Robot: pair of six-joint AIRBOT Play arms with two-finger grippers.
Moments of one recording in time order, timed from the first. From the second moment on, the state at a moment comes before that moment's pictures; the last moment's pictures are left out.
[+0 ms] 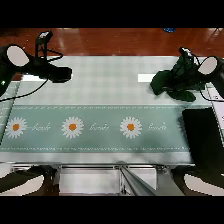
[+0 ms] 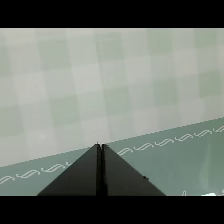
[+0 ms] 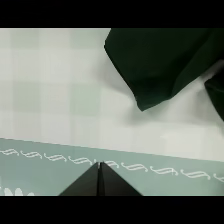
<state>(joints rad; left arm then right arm) -0.16 -1.30 1.31 1.31 -1.09 -1.54 0.04 -1.33 1.20 -1.31 1.08 1.57</state>
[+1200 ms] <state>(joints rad) -0.16 -1.30 1.31 1.31 -1.04 -1.54 0.04 -1.33 1.20 -1.26 0.98 1.57</state>
